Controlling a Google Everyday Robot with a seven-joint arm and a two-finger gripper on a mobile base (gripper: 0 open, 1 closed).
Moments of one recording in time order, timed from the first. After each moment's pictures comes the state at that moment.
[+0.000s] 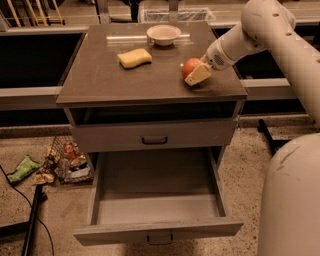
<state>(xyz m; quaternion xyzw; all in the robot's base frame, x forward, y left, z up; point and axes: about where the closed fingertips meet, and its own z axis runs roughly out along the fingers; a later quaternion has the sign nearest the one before) 0.762 -0.134 0.841 -0.48 0.80 0.12 0.34</state>
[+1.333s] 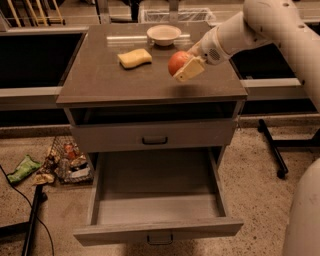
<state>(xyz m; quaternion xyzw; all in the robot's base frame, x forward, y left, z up) 0.726 -0.088 0.889 -0.53 0.74 0.14 0.38</state>
